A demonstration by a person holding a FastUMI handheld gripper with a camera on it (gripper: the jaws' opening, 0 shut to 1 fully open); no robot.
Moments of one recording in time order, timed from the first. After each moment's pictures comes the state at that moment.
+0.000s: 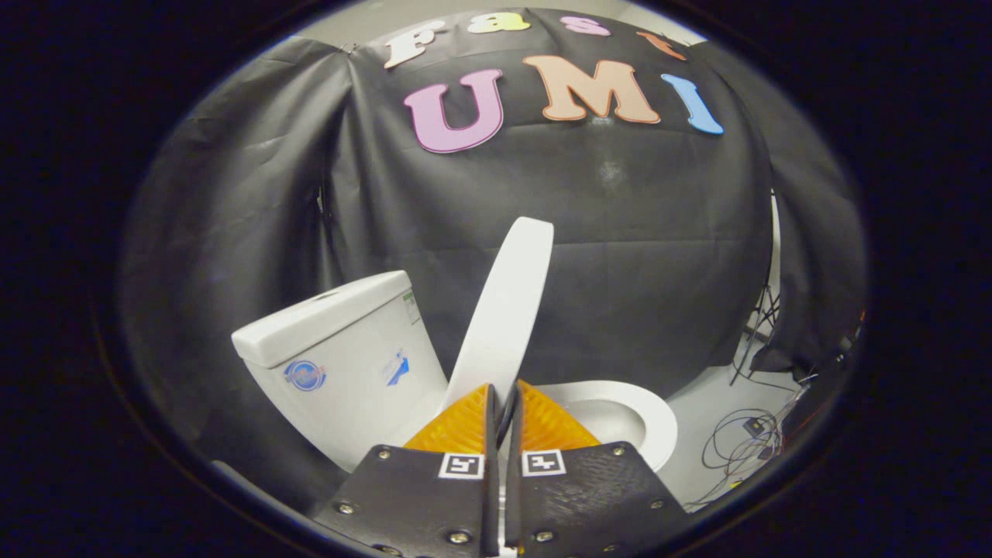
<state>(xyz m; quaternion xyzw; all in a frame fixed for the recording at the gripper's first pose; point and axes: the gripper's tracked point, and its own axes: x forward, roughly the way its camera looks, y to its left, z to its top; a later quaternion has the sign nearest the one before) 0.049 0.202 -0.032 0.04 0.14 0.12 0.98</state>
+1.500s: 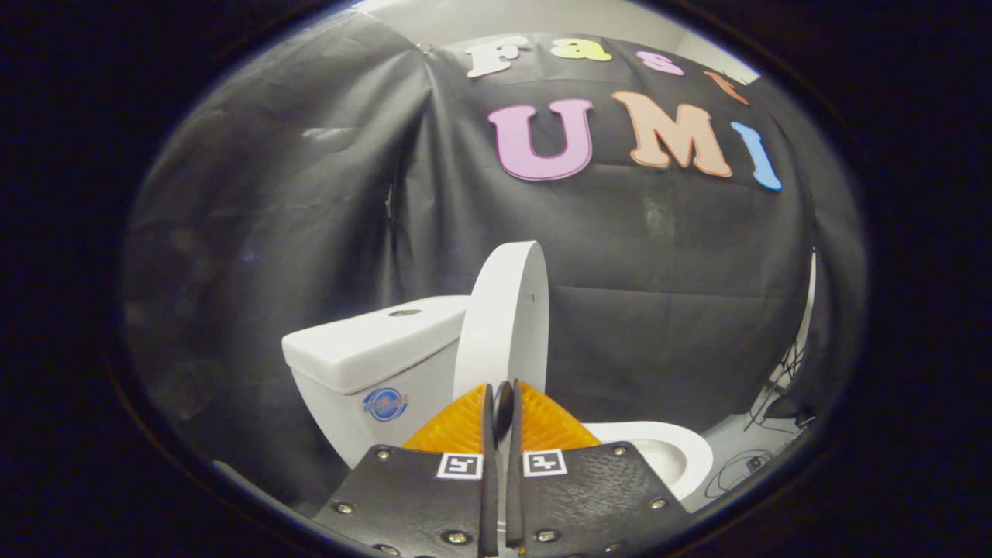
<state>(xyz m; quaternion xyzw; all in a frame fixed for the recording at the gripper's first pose) 0.034 0.330 -0.001 -0.02 0.06 0.19 0.98</state>
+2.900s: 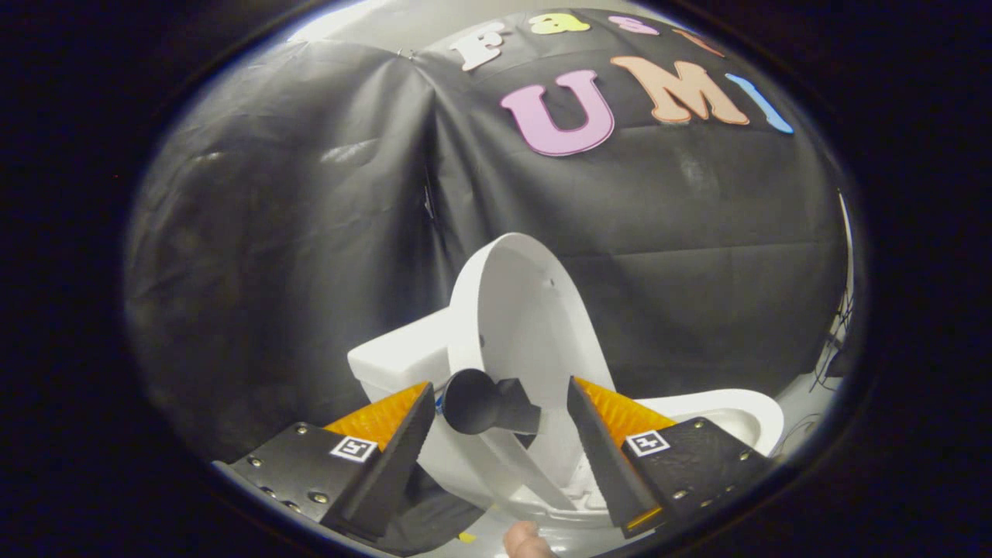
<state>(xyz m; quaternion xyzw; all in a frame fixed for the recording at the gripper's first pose) 0.013 0.344 -0.001 0.07 0.12 0.29 0.95</state>
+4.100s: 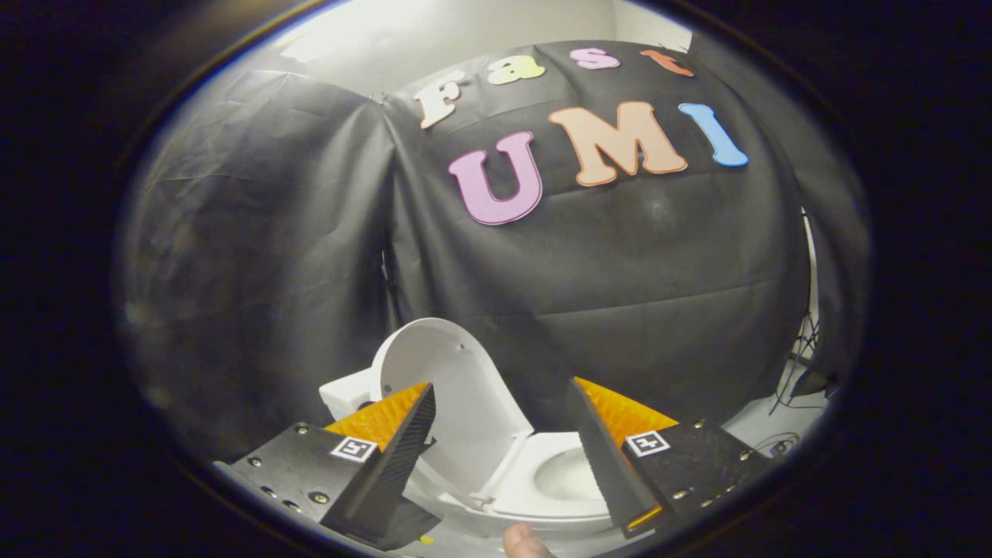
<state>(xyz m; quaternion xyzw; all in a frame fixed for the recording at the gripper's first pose) 0.010 0.165 0.084 0.09 0.05 0.22 0.97</state>
